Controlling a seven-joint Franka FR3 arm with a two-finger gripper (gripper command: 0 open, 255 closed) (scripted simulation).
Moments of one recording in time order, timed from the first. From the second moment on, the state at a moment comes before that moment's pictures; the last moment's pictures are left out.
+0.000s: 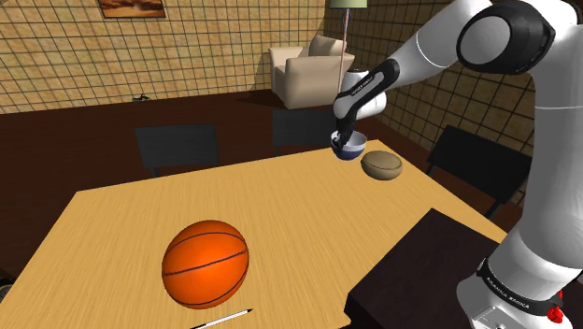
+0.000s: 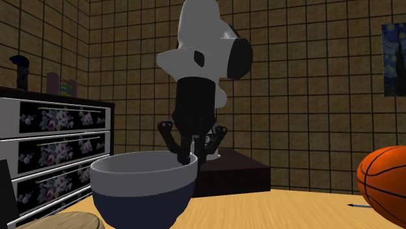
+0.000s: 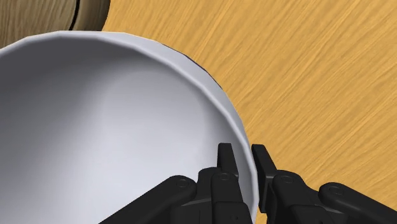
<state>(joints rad) -0.11 0.41 -0.12 -1.95 0.00 2.50 -0.40</state>
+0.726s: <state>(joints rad) -0.25 0.35 -0.15 -1.99 0.04 2.47 -0.59</state>
